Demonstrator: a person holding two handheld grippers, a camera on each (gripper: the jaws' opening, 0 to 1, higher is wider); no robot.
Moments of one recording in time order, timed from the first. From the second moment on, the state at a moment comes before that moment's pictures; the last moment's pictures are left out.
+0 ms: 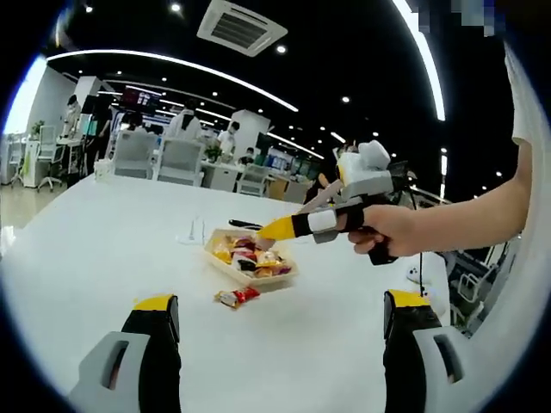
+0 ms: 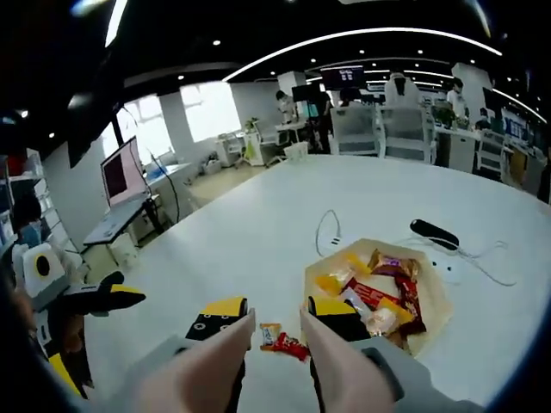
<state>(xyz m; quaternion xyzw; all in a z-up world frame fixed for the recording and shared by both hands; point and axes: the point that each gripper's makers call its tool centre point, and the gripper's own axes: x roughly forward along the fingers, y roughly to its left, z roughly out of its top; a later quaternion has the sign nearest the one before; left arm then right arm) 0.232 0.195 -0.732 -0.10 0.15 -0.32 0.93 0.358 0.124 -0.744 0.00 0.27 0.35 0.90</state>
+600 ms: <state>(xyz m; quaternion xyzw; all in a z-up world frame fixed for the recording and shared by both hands) 0.219 0.184 -0.745 -0.04 0.16 -0.34 0.92 0.344 0.142 -0.784 -0.05 0.31 0.38 0.87</state>
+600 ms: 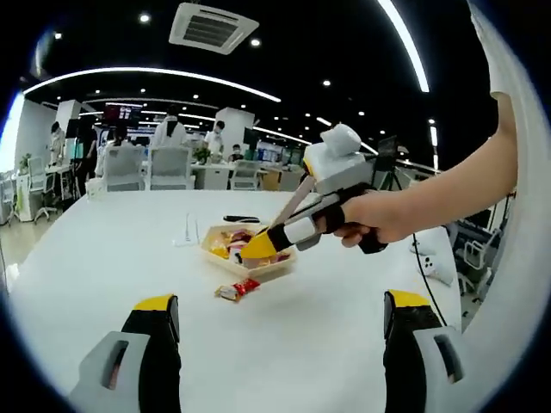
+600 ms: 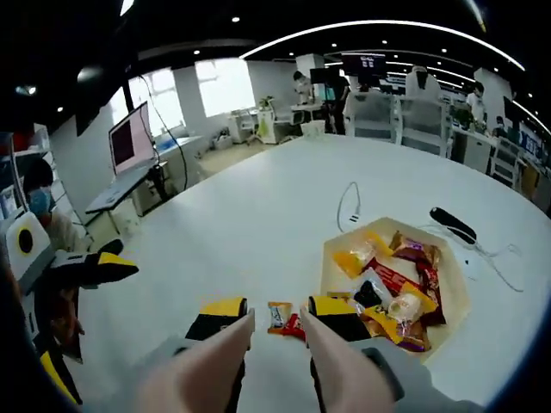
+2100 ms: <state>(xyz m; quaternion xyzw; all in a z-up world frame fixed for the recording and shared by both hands) 0.221 0.198 -0.777 -0.10 0.24 -0.33 0.91 0.359 0.172 -0.830 -0.08 0.36 0.38 0.85</state>
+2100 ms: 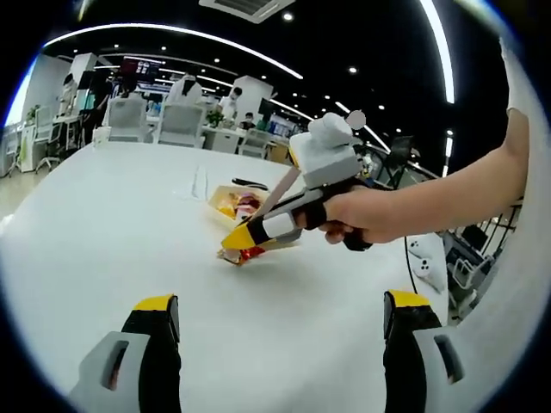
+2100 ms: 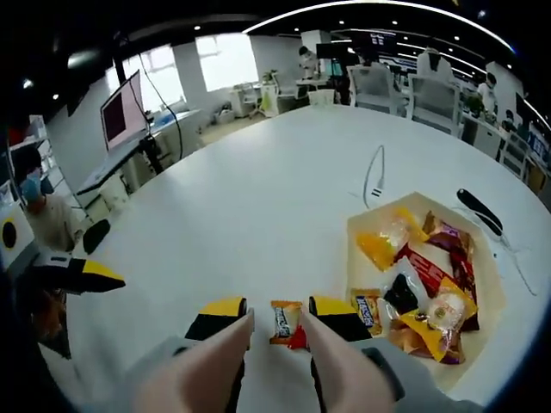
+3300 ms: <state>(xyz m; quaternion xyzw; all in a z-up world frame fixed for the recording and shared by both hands) 0.216 0.179 -0.792 -0.07 0.27 -0.35 0.90 0.361 0.166 -0.852 -0.13 0.39 0.38 0.83</state>
